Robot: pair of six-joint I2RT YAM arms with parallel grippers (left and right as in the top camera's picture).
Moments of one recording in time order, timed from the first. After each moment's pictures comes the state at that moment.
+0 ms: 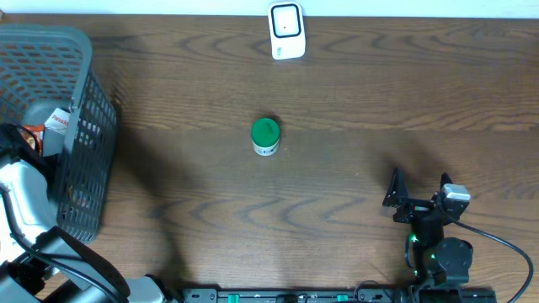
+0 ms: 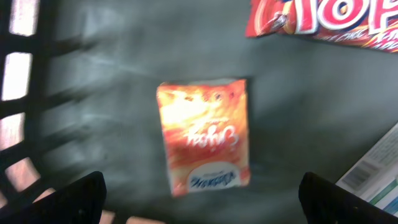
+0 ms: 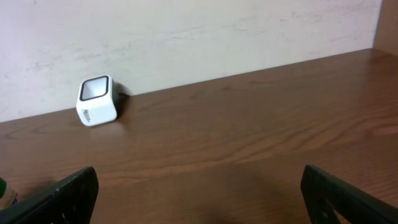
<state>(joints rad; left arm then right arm) 0.71 1.57 1.10 -0.88 -0.13 -1.12 0.02 0.02 0.01 -0.06 0.07 0.22</state>
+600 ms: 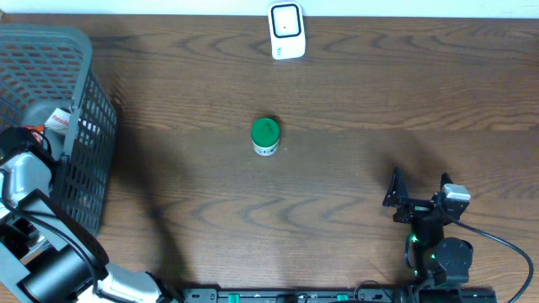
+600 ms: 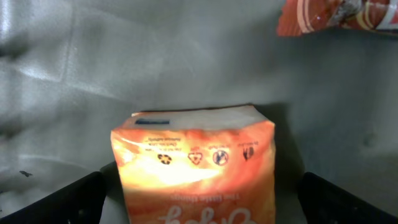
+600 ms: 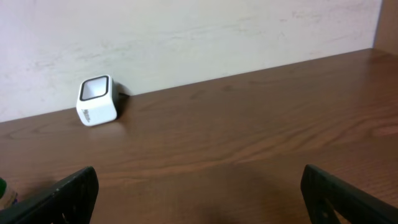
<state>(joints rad) 0.71 1.77 1.09 -0.78 -0.14 -1.13 0.02 0.02 0.01 -0.06 0.07 0.22</state>
